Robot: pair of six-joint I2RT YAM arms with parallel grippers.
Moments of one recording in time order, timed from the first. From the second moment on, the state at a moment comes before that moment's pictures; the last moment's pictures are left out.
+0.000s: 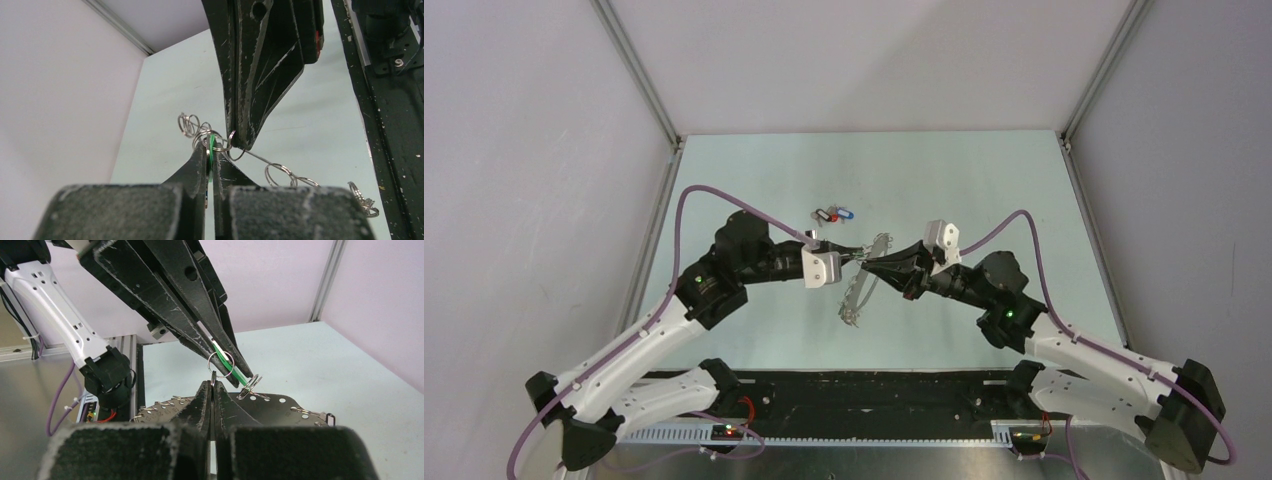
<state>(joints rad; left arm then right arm) -0.79 0.93 0.96 -0.21 0.58 0.65 0.89 0.92 0.60 0.57 -0.42 0.07</state>
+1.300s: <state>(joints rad) -0.79 0.92 0.96 -0.20 0.58 0.65 0.78 0.97 0.62 0.76 -0.62 0.43</state>
